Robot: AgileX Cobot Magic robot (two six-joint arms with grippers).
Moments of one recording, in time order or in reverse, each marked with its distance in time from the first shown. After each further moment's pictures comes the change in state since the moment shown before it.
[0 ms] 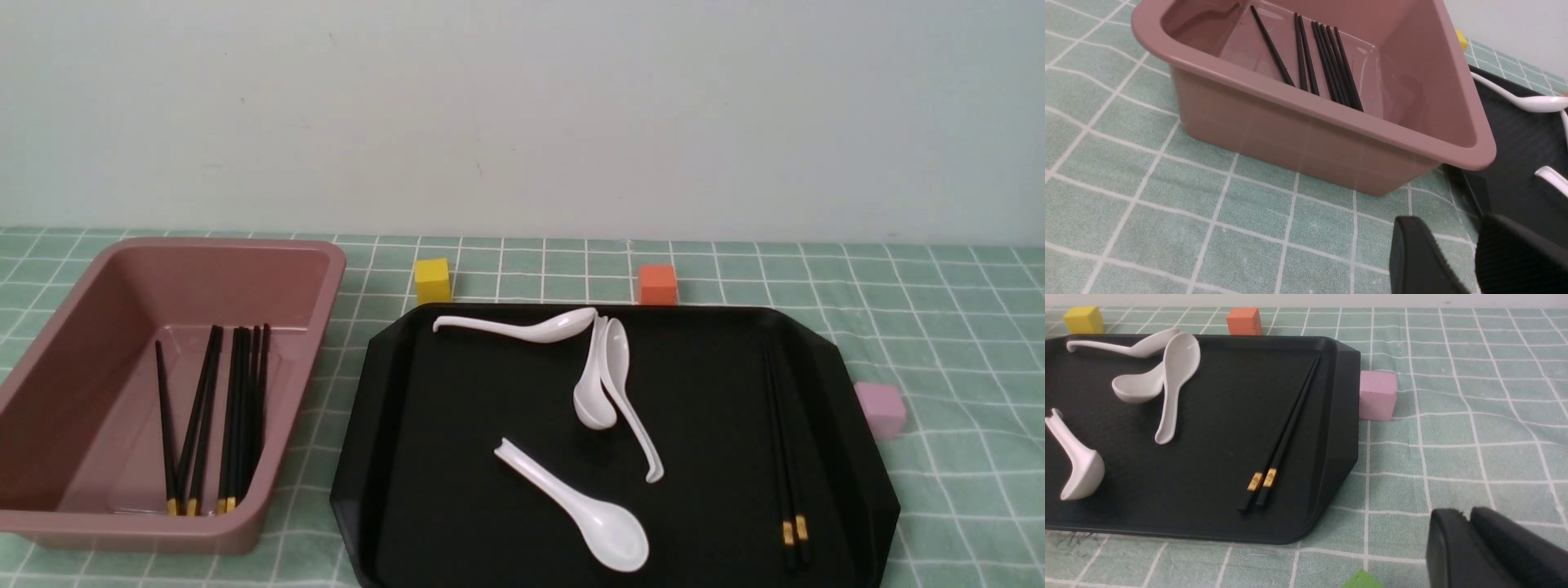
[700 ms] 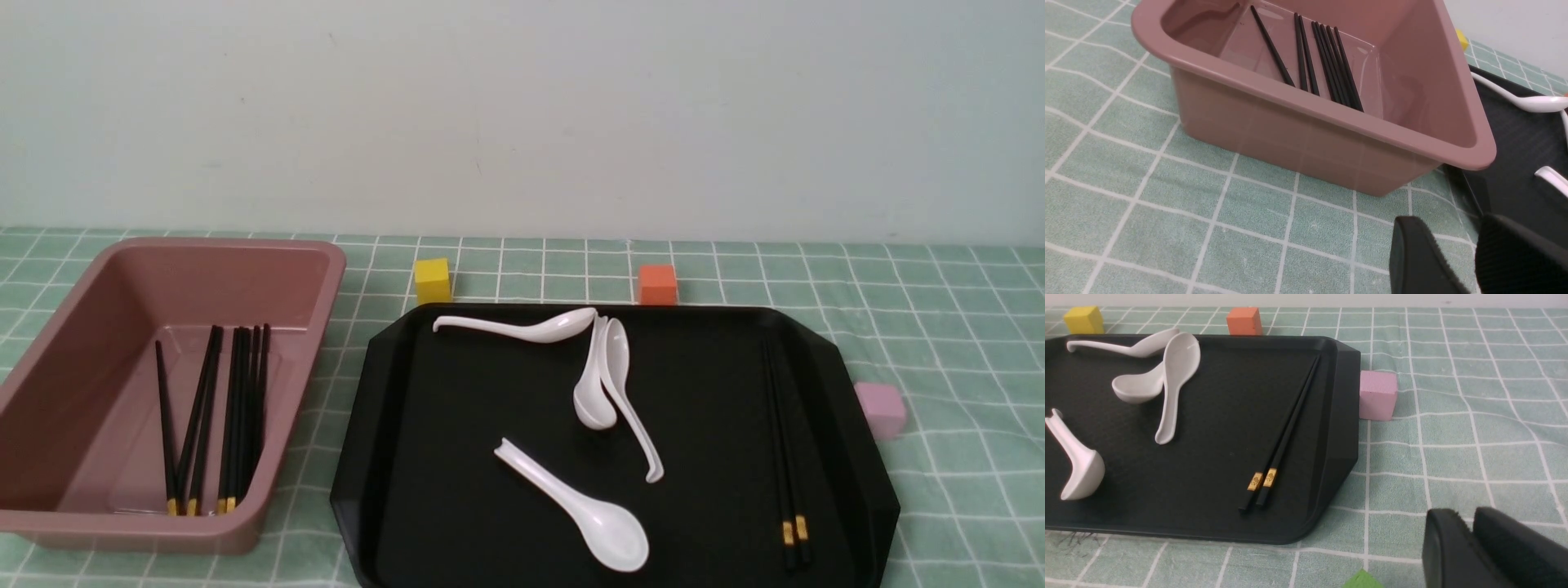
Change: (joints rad) right arm 0.000 0.000 0.000 0.000 0.000 0.000; left arm 0.000 0.000 0.000 0.000 0.000 0.000
